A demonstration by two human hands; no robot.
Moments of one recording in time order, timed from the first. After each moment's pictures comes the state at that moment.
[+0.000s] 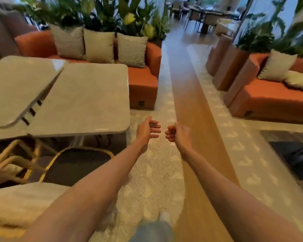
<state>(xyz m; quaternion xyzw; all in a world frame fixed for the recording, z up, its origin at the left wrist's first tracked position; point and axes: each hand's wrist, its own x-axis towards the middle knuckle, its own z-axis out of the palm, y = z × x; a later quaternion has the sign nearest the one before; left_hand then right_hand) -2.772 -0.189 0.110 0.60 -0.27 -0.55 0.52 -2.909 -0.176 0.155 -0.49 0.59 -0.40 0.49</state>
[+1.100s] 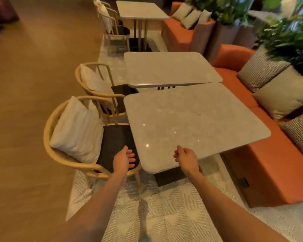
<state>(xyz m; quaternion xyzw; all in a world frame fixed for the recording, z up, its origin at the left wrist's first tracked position) -2.702 -0.370 0.032 0.60 0.37 -0.08 0.71 -2.707 -0.588 0.078 -0.84 0.21 0.07 0.49</state>
